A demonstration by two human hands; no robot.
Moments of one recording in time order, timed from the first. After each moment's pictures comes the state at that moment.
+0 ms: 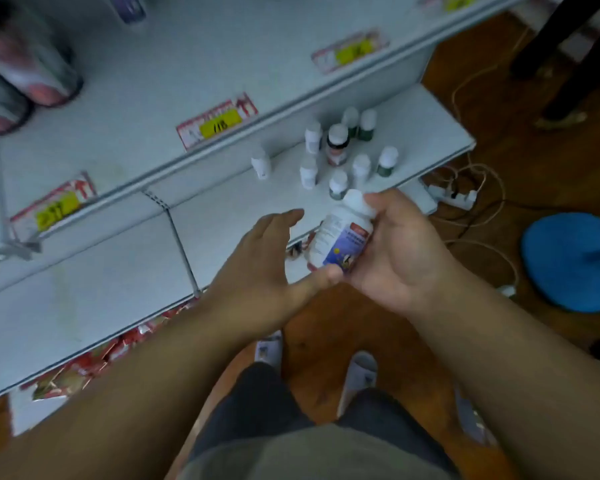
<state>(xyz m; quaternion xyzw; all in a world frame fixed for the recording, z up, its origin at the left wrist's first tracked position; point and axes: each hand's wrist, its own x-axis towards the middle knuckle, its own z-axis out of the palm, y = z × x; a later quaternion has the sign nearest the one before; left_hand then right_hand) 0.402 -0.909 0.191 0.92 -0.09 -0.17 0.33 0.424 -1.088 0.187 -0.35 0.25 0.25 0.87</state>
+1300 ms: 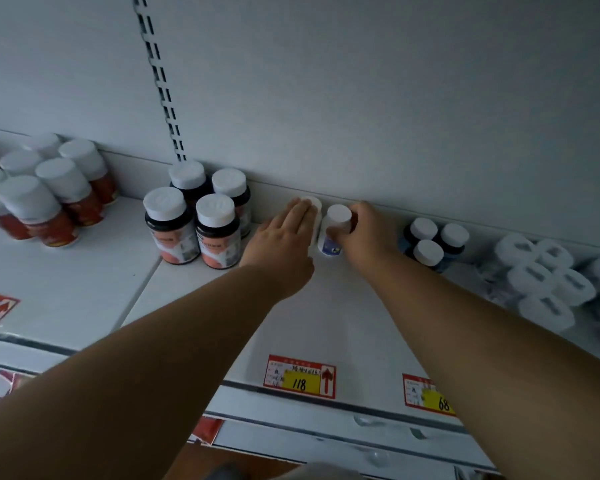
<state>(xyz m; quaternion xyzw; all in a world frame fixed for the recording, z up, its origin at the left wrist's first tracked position) 0.665 -0.800 0.275 0.99 0.11 0.08 0.10 0.775 -0.918 0.291 -0.91 -0.21 0.06 0.35</state>
